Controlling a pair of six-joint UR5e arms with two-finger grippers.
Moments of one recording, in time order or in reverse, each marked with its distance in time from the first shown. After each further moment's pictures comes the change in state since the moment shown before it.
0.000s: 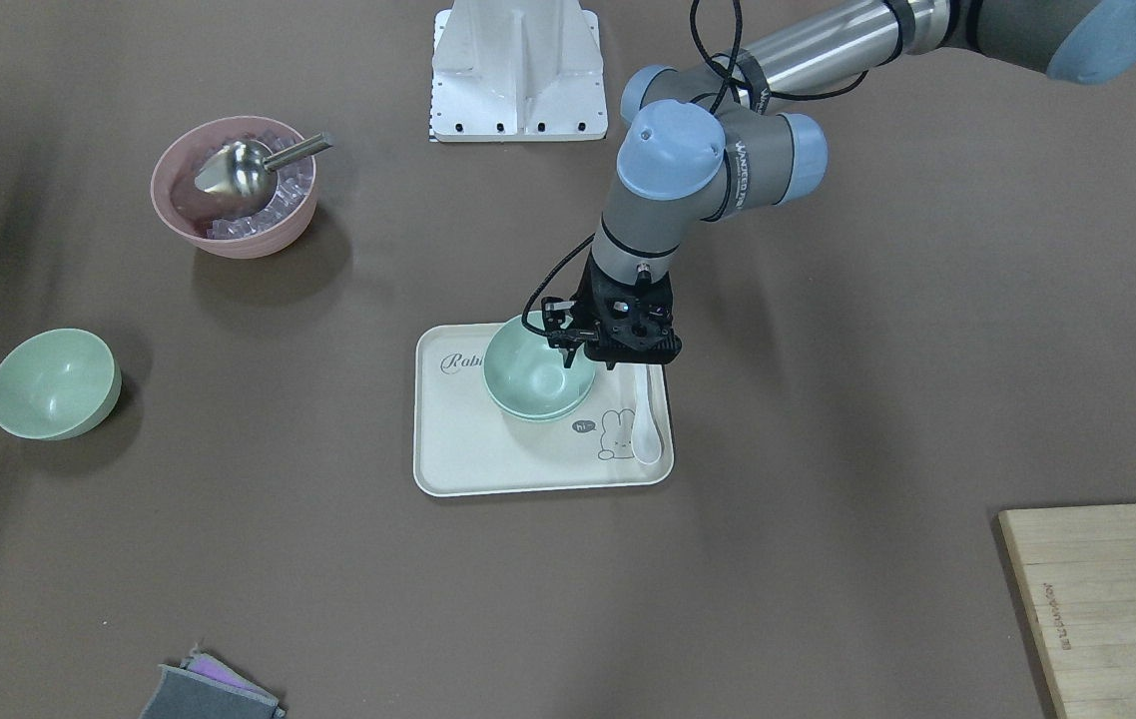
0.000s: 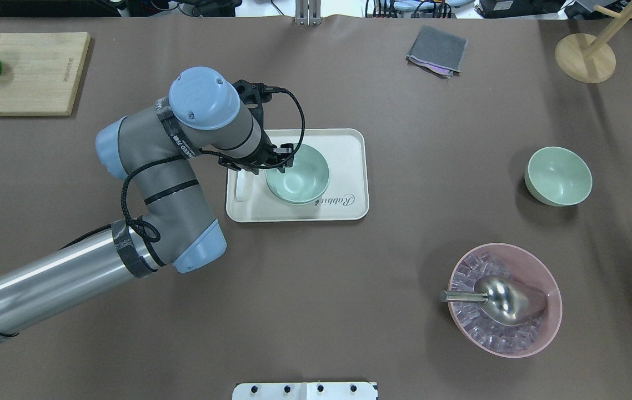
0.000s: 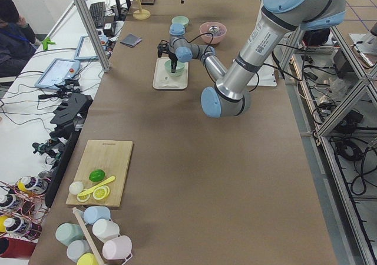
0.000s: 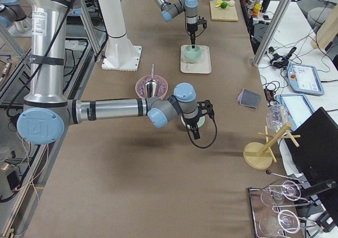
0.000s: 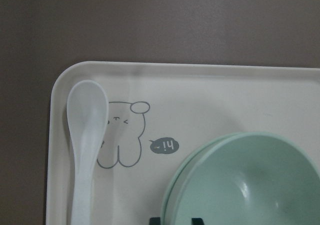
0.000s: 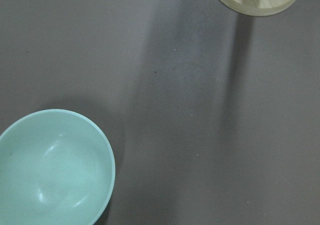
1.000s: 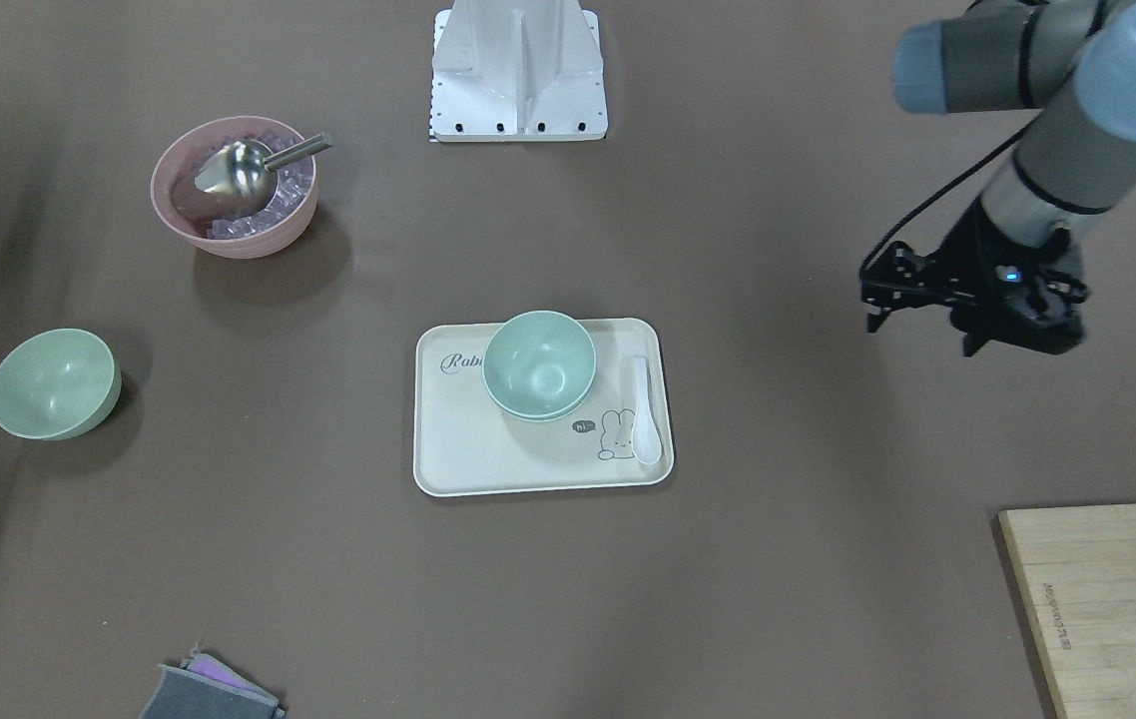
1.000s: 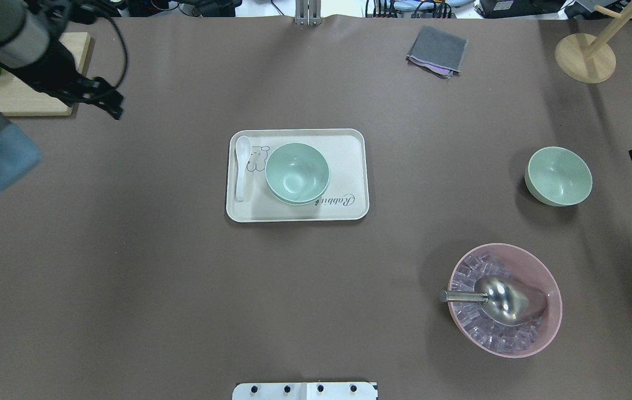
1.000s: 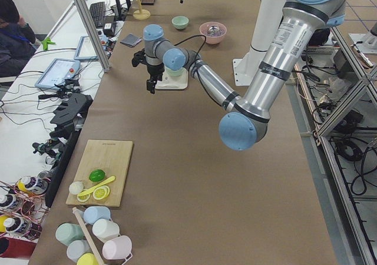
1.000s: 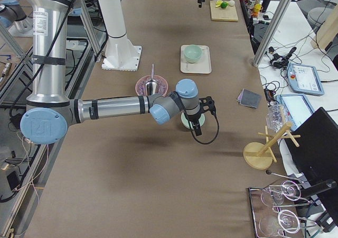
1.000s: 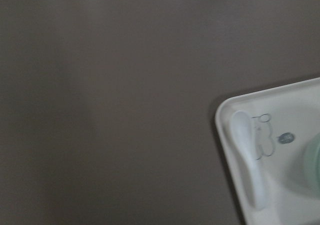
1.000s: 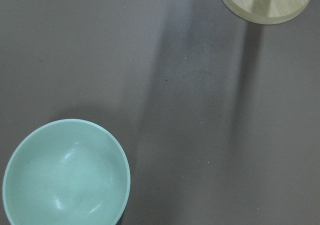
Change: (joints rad) left arm -0.506 0.376 -0.347 0.384 -0.275 0.905; right arm 0.000 0.030 0.019 -0.056 0.012 0.001
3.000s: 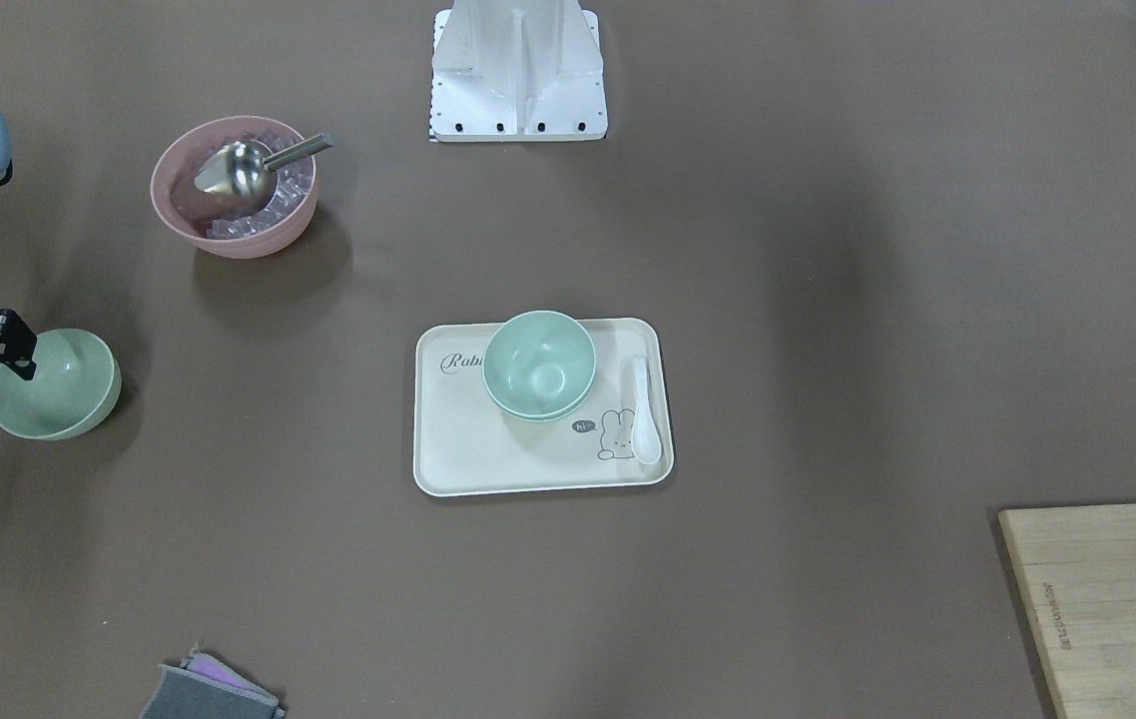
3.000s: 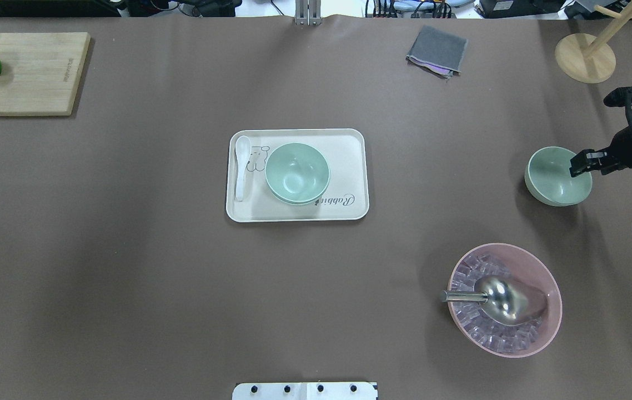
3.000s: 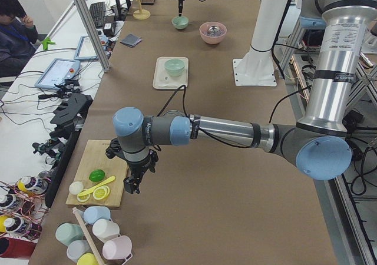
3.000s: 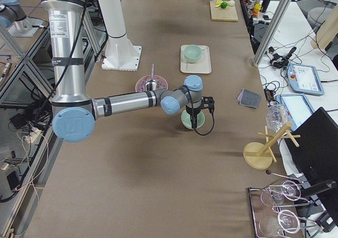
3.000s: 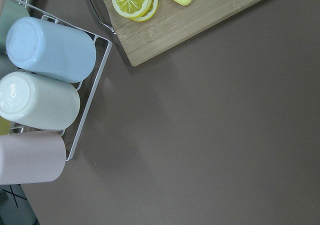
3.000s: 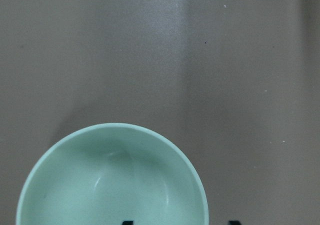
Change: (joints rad) left arm -0.477 0.238 0.266 0.022 -0.011 0.786; right arm -0.204 0.095 -0.076 -0.074 -0.088 0.294
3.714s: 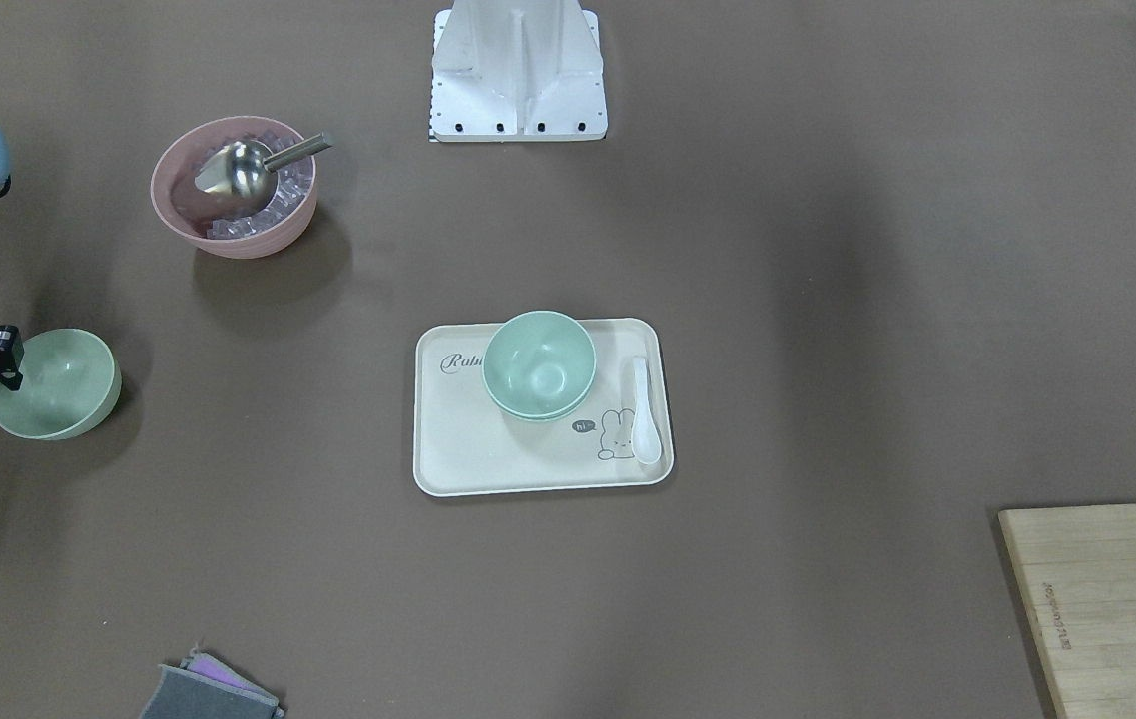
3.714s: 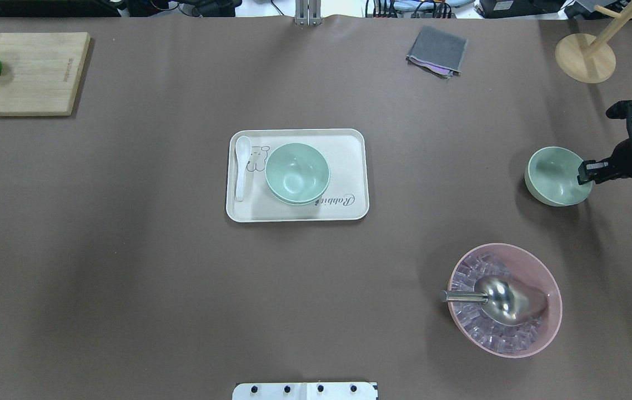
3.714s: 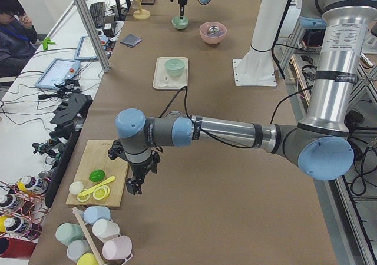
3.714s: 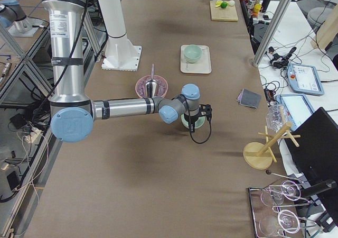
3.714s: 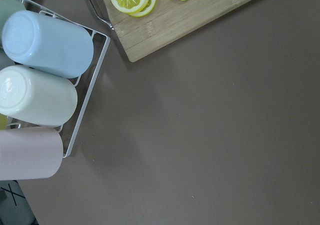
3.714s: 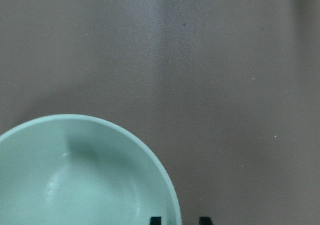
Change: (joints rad) left arm 0.002 0.012 0.000 -0.004 -0.002 0.001; right arm -0.013 -0.015 -0.073 0.112 -0.015 0.037
